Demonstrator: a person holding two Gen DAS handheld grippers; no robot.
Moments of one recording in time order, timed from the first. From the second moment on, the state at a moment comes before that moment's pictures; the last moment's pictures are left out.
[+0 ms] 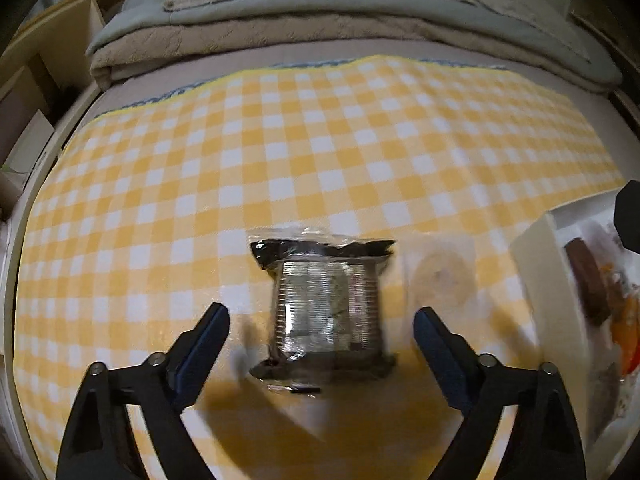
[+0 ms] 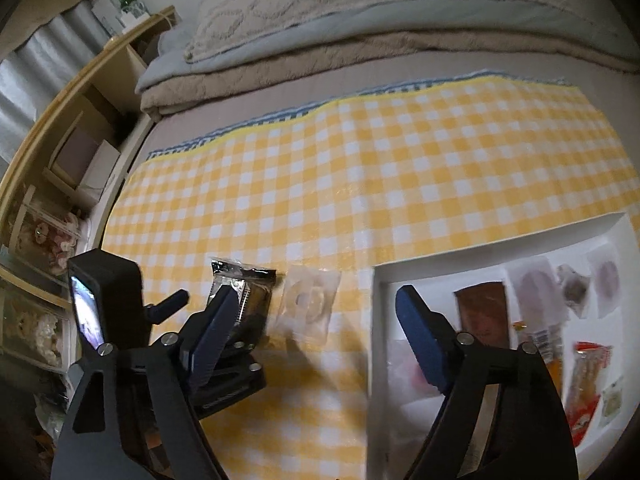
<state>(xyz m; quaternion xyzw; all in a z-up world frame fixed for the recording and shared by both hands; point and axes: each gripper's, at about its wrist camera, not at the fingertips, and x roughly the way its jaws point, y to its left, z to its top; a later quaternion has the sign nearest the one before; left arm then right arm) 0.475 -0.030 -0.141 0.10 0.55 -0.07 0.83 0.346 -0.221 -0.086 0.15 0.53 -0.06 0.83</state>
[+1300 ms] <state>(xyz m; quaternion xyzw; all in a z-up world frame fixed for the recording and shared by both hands) 0.480 0.067 -0.134 0.02 0.55 0.02 0.84 0.383 -0.179 -0.207 0.16 0.59 -0.18 0.77</state>
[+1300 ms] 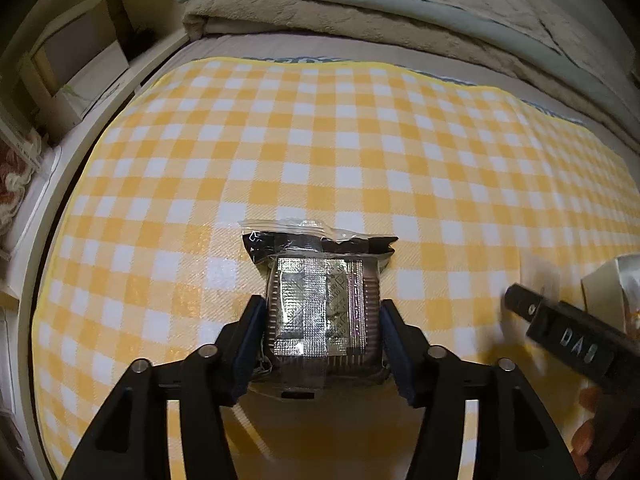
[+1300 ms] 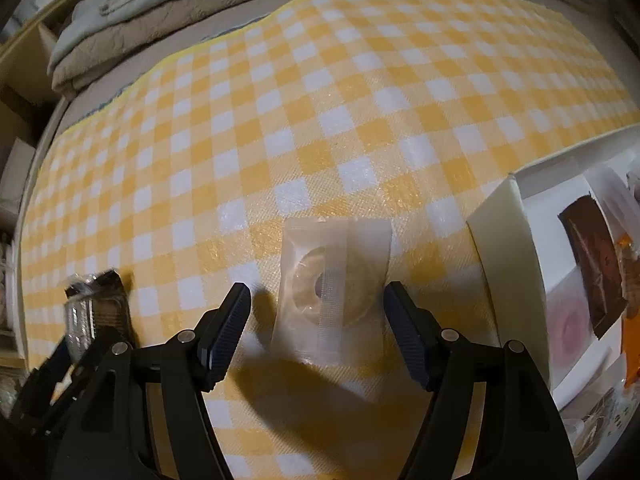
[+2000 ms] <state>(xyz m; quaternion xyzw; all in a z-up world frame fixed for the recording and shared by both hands) 0.486 0.074 -0.122 -0.07 0.53 0.04 0.84 0.373 -0.105 -0.201 0.07 0.60 -0.09 0.79</state>
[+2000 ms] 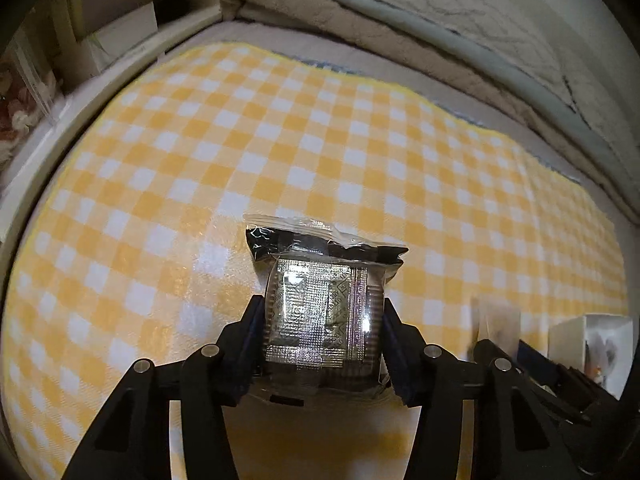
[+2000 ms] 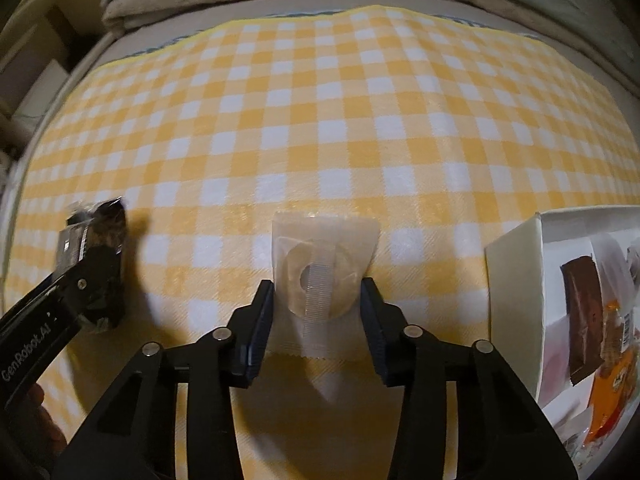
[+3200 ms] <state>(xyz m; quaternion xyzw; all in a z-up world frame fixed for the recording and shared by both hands) 0.263 -0.006 0.077 -0.06 0.36 -0.01 0.93 0.244 -0.194 0.036 0.00 0.40 -0.06 0.92</state>
